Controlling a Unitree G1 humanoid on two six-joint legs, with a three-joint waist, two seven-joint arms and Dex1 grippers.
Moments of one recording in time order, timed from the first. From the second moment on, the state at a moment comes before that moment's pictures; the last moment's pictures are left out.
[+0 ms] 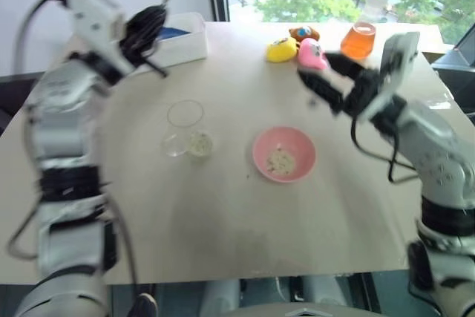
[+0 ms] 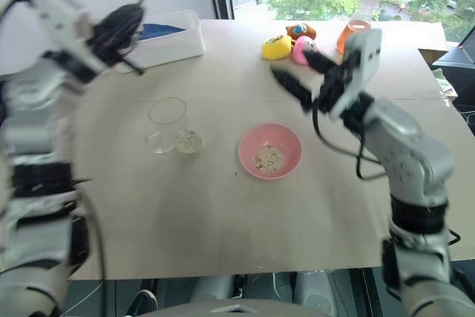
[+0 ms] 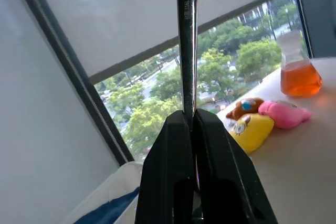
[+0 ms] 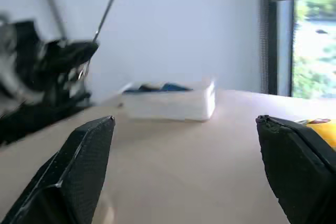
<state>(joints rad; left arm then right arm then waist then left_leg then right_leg) -0.82 0.59 0.11 0.16 -0.31 0.08 -0.65 -0.72 -0.34 -0.16 -0.33 0.85 0.81 0.27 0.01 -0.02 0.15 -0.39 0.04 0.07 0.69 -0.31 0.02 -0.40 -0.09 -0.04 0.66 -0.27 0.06</state>
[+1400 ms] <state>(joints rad) -0.86 0.43 -0.08 0.12 -0.15 -0.02 -0.73 -1.02 -0.13 -0.28 -0.11 1.03 0.91 -0.06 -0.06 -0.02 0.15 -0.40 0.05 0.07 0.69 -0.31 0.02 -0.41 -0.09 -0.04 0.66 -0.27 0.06</state>
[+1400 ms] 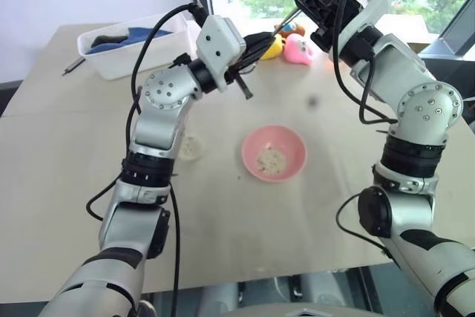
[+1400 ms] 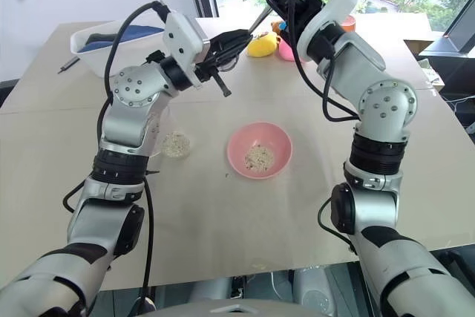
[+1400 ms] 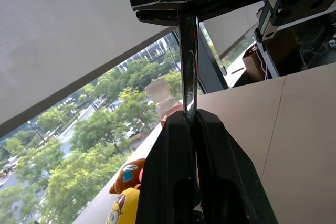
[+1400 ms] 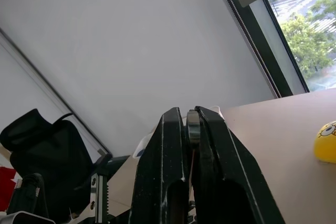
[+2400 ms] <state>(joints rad) -0.01 0.52 0.59 -0.70 -0.50 0.53 -0.49 -1.06 -0.17 -0.37 0.03 1.07 0.87 -0.11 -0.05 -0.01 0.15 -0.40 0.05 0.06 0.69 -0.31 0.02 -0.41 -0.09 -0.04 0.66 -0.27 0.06</state>
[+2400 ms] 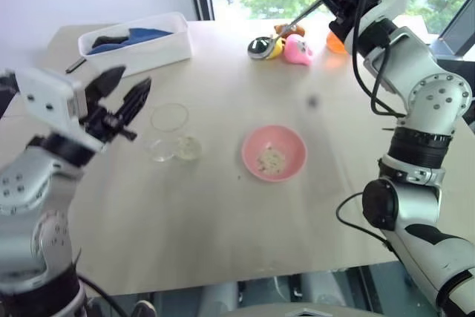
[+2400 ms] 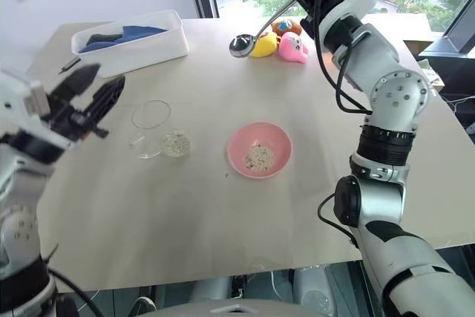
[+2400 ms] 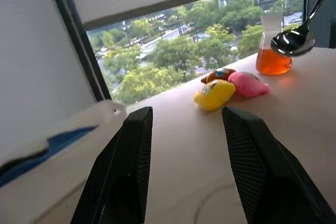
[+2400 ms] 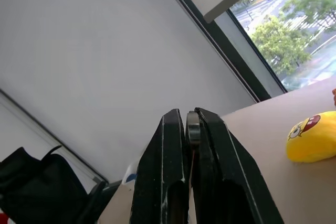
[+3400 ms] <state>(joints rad) 0.22 0.33 0.30 -0.46 -0.02 0.04 -0.29 -1.06 -0.16 -0.35 0.06 1.03 0.87 -0.06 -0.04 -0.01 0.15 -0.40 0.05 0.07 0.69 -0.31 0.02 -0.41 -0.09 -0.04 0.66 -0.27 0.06</state>
